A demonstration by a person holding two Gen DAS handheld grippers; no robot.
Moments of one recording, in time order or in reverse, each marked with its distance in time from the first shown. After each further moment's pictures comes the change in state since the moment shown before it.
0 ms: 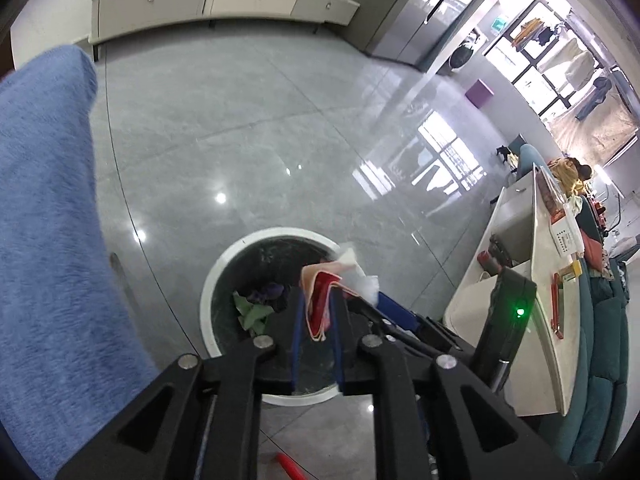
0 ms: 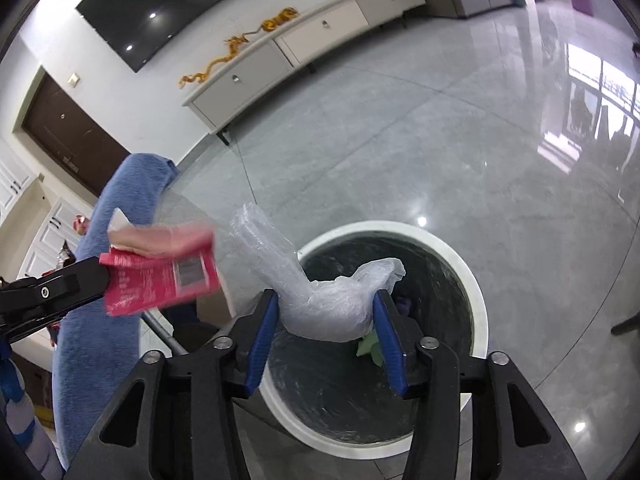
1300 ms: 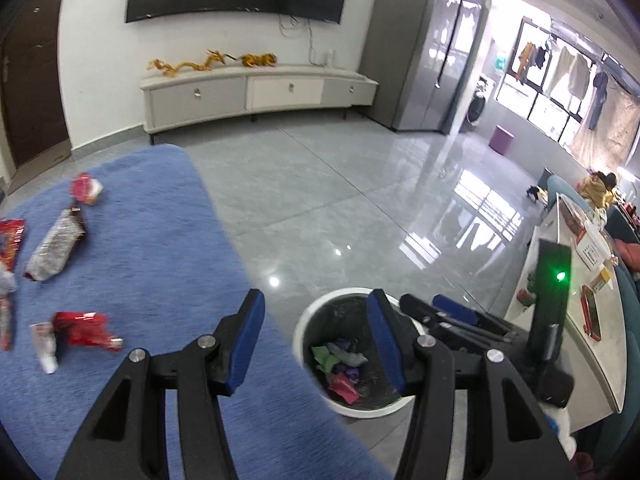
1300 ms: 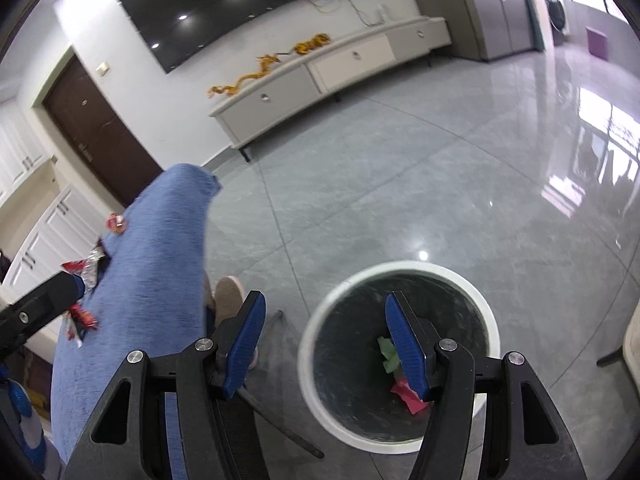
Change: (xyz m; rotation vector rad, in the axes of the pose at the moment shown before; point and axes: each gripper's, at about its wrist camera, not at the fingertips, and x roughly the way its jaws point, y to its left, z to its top) left arm -0.136 0.024 -0.053 0.089 -0.357 0.214; right arm -0.058 0.078 0.004 -0.133 -0.110 0.004
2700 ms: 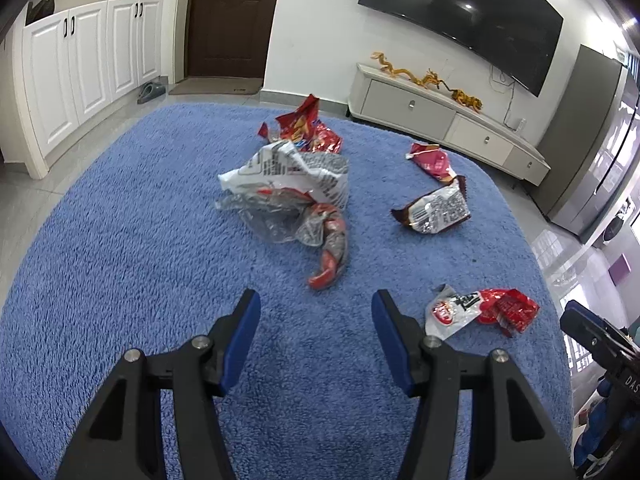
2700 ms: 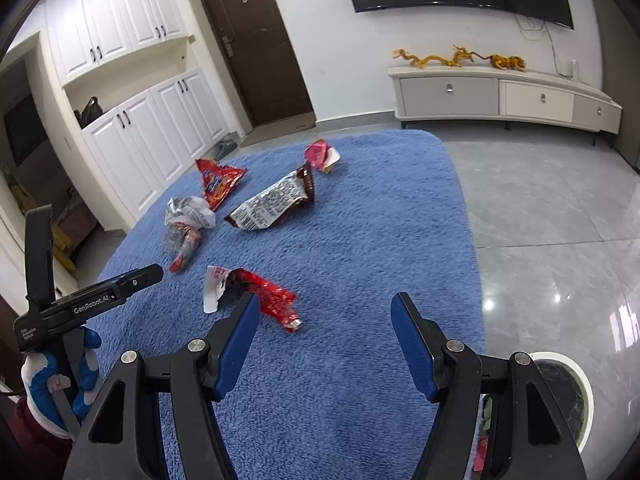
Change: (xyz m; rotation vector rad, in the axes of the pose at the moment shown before) left arm -0.084 0.271 -0.086 -0.485 -0.052 0.431; right arm 0.029 0.242 -0.015 -0.512 0.120 0.300
